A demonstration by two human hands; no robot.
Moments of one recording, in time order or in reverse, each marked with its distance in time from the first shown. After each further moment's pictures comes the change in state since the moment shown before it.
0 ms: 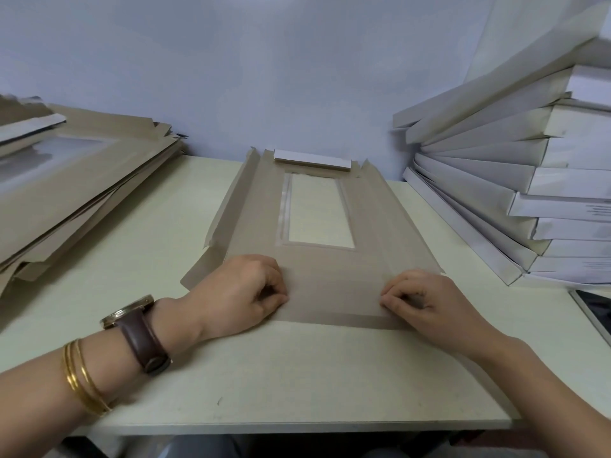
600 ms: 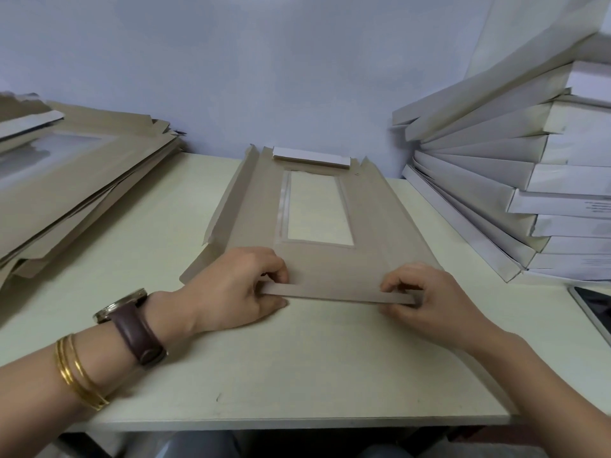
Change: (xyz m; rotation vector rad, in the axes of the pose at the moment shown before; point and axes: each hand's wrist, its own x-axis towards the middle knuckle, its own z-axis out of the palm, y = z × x) left_hand 0.001 -0.002 -0.003 -0.045 0.064 0.033; right_hand 0.000 -0.002 -0.002 0.013 0.044 -0.019
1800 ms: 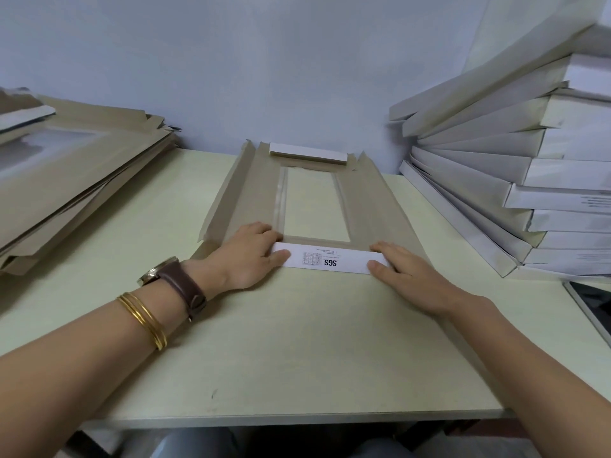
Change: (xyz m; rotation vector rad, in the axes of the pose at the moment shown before) left_hand 0.049 -0.027 0.019 0.086 -0.178 -0.299; right_hand 0.037 0.024 0.014 -0.041 -0.224 0.230
